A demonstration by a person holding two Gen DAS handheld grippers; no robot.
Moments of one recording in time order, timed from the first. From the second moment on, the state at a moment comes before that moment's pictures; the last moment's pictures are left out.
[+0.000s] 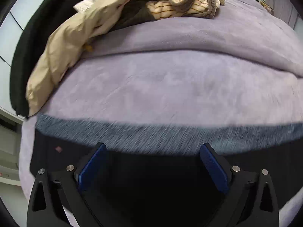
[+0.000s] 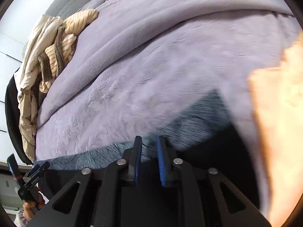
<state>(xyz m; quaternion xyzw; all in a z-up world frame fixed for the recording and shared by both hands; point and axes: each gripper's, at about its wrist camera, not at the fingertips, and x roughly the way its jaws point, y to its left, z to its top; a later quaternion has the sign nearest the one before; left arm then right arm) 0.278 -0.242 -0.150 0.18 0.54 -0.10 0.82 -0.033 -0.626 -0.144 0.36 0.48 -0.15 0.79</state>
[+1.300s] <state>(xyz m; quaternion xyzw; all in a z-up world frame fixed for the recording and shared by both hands) 0.127 -0.103 -0.099 0.10 0.62 0.05 0.78 -0.136 -0.565 -0.133 0.42 0.55 -0.09 0.72</state>
